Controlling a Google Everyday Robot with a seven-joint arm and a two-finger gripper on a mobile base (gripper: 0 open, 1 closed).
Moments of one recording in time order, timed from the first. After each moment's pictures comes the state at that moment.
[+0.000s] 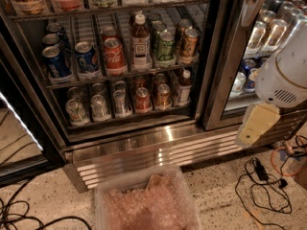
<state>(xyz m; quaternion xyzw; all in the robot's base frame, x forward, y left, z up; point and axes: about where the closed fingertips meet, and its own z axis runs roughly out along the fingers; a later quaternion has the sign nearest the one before) 0.461 -0.217 0.892 -0.55 0.82 -0.03 0.18</state>
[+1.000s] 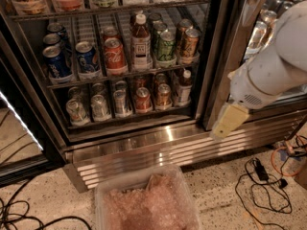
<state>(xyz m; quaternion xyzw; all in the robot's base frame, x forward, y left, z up) 0.505 -0.185 0.862 -0.55 0.80 -0.03 0.23</state>
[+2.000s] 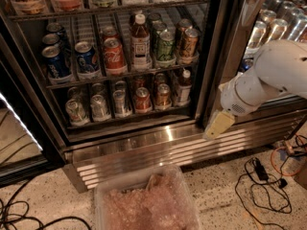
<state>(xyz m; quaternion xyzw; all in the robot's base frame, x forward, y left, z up) 0.558 -0.188 0.781 -0.55 0.80 0.00 0.25</state>
